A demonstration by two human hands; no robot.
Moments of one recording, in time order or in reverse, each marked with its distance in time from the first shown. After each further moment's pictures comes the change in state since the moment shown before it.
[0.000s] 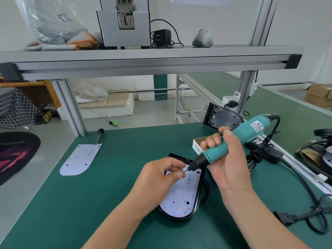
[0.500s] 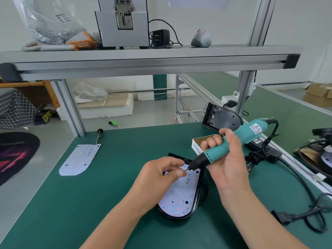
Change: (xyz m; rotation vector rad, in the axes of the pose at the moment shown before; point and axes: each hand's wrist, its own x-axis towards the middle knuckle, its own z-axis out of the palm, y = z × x) left_hand -0.001 0.003 -0.001 -0.044 -0.020 -0.029; right_hand 0.001 0.002 -0.004 0.076 0.092 0.024
